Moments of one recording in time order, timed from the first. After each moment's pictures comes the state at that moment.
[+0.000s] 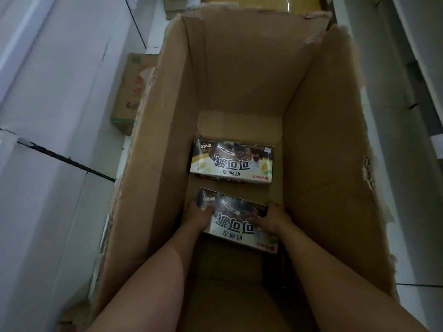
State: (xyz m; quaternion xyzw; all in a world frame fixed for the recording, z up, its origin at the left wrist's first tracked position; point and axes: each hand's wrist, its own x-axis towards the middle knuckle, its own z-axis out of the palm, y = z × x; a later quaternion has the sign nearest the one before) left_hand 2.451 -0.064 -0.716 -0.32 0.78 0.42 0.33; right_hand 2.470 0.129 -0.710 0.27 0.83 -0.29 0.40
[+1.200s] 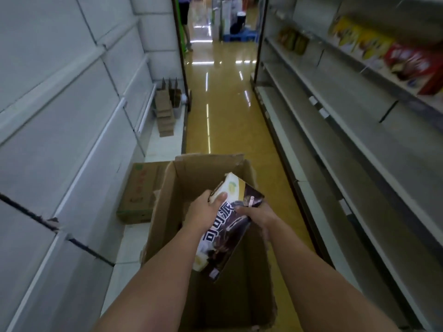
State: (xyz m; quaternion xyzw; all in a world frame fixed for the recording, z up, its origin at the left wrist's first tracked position) left_hand 2.434 0.014 -0.371 -0.01 0.88 0.45 0.16; right_hand 2.474 0.170 -0.365 0.30 0.67 -0.67 0.16
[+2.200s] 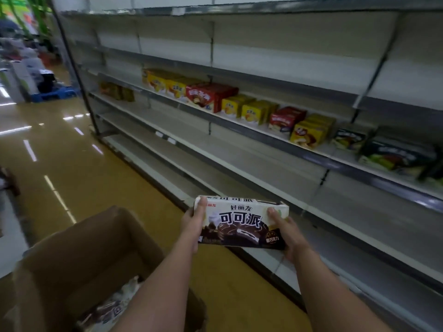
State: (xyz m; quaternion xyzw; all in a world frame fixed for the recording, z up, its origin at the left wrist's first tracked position) left_hand 2.552 0.170 -0.294 0.12 0.68 0.60 0.41; right_hand 2.739 0.278 -0.300 0.48 0.44 -0.70 -0.29
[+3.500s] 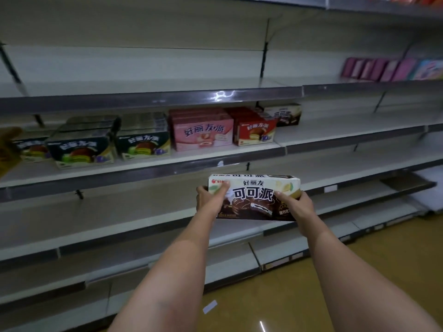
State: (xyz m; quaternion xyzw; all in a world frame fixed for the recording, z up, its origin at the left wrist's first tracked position) left_hand 3.197 0.393 -0.274 0.53 0.55 0.32 0.55; right_hand 3.381 0.284 -0.268 0.75 0.22 -0.31 -0.54
